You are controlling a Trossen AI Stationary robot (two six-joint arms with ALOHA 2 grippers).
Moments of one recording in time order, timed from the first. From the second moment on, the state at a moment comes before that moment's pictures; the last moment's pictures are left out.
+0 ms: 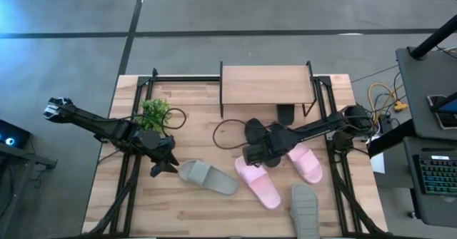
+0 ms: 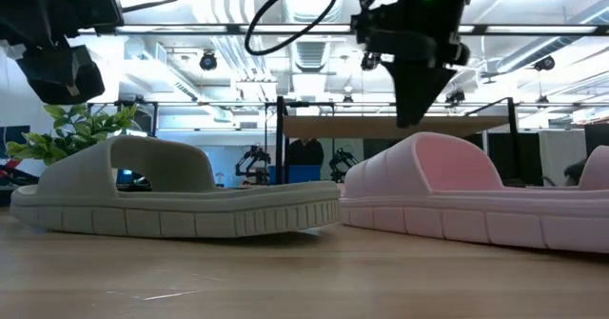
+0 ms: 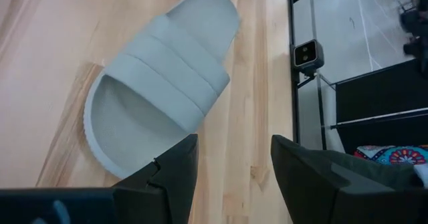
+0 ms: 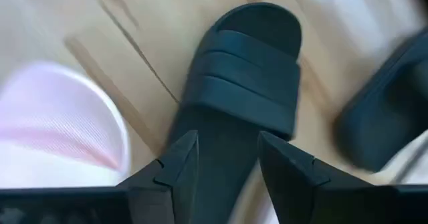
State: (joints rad) left arm -0.31 0.70 0.49 -0.43 0.20 -0.75; right arm 0.24 1.81 1.42 -1.13 0.44 0.81
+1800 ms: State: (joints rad) left arm -0.31 0.99 0.49 -0.29 -0.33 -0.83; right arm 0.17 1.82 1.17 -0.79 0.57 -0.06
